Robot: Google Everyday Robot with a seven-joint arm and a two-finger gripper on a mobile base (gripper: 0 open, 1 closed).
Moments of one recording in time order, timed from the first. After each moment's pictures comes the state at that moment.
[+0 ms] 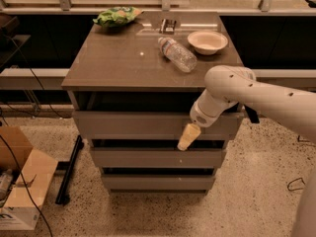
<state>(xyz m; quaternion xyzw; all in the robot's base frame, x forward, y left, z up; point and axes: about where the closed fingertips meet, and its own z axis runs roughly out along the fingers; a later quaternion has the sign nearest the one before) 0.617 -0.130 0.644 -0.51 0.84 0.08 0.16</state>
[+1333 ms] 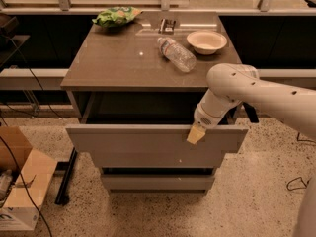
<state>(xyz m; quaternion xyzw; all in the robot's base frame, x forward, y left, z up) 0.601 -0.137 0.649 -0.52 0.84 0.08 0.12</state>
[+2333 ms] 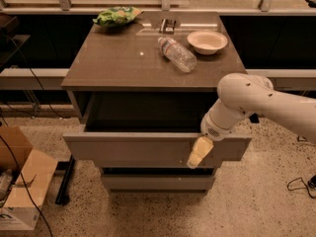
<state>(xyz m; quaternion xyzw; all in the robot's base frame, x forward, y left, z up) 0.554 -0.151 0.649 -0.51 0.85 0.09 0.12</state>
